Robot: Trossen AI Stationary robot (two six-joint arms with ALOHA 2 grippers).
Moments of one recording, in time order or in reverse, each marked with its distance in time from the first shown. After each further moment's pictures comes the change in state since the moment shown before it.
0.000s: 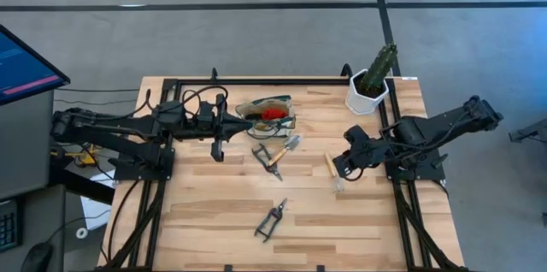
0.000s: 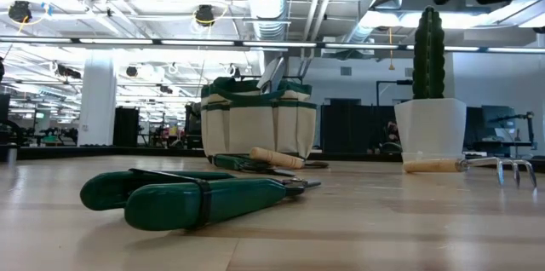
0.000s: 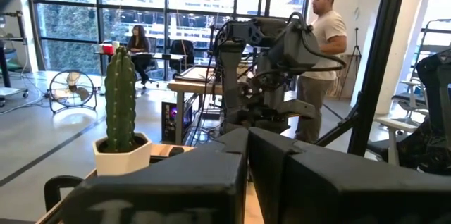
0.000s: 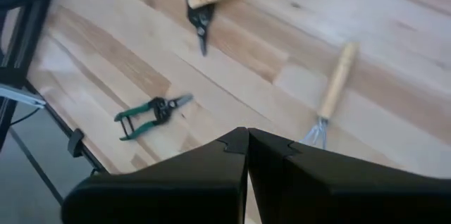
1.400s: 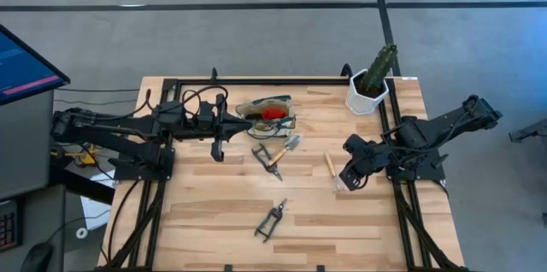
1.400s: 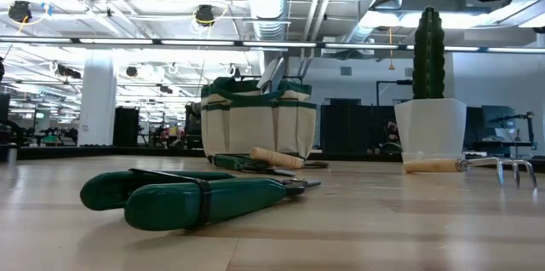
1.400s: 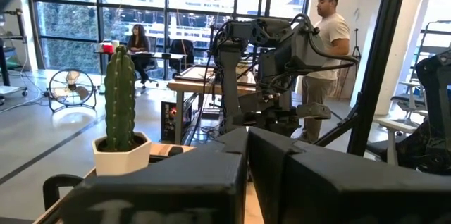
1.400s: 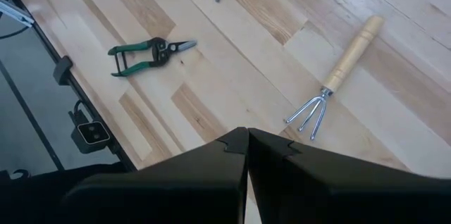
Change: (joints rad) left arm 0.000 0.000 0.000 -0.001 0.000 -0.007; right arm 0.048 0.000 0.000 -0.013 -0.115 -0.179
